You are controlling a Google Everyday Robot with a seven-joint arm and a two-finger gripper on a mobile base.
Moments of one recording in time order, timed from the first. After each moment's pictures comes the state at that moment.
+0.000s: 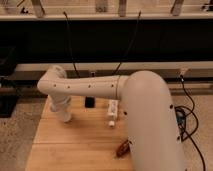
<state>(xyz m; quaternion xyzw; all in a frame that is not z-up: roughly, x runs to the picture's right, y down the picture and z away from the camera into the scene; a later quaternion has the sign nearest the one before) -0.213 0.122 0.791 -0.25 -0.19 -0.53 0.79</state>
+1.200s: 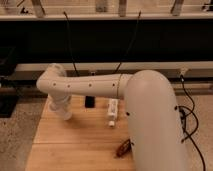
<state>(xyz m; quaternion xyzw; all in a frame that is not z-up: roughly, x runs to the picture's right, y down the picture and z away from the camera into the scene) -0.208 0.109 0.779 -0.24 -0.18 -0.54 0.78</state>
